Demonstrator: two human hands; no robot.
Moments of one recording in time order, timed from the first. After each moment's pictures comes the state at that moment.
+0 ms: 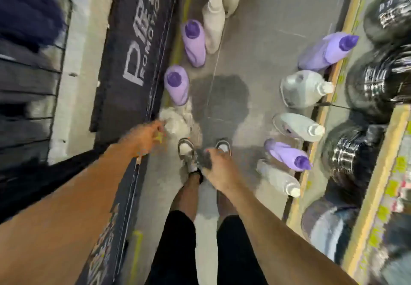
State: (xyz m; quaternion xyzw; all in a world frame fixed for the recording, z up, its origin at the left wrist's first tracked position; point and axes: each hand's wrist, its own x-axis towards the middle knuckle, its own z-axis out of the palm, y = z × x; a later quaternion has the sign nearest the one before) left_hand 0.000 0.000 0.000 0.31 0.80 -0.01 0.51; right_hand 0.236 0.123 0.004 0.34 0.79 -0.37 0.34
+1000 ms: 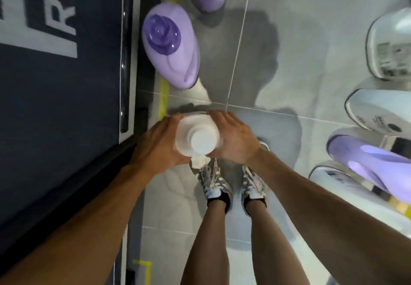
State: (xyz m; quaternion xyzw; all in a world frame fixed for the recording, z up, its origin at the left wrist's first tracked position) left_hand 0.023 -0.006 -0.308 0.35 0.83 0.04 0.44; right_hand 0.180 0.146 -0.362 0.23 0.86 -0.41 0.19
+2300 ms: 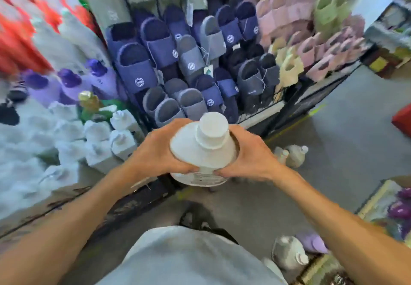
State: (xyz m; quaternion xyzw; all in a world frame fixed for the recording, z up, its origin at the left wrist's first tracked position) left_hand 0.123 -0.111 0.520 0.18 0.86 0.47 0.04; right_hand 0.122 0.149 0.526 -0.16 0.92 -0.35 0.10
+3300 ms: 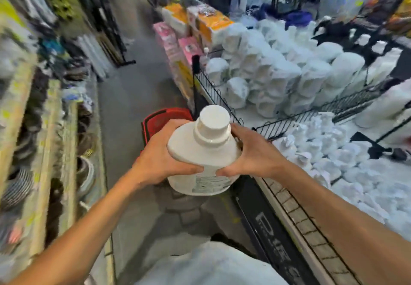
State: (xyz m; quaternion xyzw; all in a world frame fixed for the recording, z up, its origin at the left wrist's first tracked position) left_hand 0.702 -0.425 0.562 -0.54 0.66 0.34 -0.40; right_hand 0.455 -0.490 0.558 -0.81 0.43 -0.18 0.36
